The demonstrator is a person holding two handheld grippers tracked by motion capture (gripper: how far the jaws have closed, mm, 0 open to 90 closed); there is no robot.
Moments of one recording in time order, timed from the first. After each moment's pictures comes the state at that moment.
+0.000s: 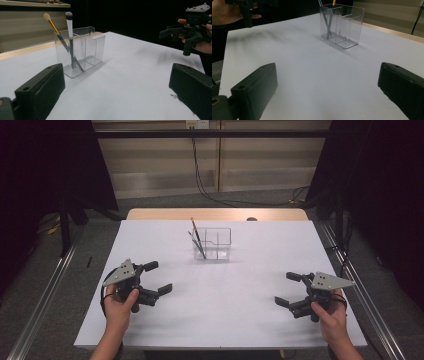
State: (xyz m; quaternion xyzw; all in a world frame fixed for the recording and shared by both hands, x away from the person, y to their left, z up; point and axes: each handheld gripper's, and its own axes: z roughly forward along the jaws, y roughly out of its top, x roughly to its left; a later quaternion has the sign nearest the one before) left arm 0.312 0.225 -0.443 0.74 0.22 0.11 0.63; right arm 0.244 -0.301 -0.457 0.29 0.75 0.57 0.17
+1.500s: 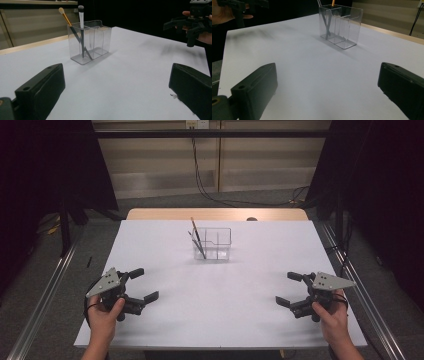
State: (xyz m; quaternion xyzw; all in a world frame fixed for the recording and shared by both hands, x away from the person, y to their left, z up) left arm 0.291 0.258 -0.446 0.75 0.24 0.13 0.61; right arm 0.243 -0.303 -0.455 0.29 0.75 0.57 0.17
